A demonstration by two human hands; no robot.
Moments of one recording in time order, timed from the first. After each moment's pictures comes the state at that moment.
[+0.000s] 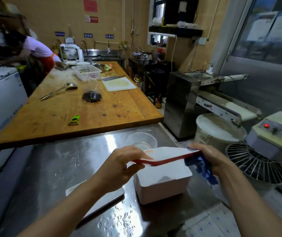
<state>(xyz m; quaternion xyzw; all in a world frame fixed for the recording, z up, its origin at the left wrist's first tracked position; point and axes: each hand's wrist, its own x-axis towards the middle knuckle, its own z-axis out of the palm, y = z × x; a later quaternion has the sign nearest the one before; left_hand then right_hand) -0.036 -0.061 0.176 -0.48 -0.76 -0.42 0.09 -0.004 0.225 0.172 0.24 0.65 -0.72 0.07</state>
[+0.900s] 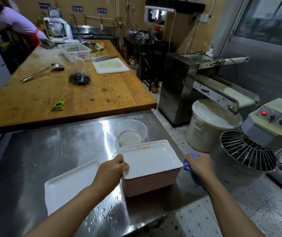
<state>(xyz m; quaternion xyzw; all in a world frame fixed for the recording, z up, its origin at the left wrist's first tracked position) -0.073 -0.016 0.051 -0.34 -0.92 -0.16 0.08 -0.004 0.262 0.075 0.37 0.80 -0.46 -0.10</state>
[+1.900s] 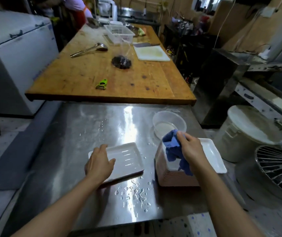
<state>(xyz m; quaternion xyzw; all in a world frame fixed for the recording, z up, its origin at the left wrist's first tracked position) -0.069 -0.148 0.014 0.10 -0.96 -0.27 -0.04 -0.061 0.104 0.107 0.19 0.80 -0.57 0.00</state>
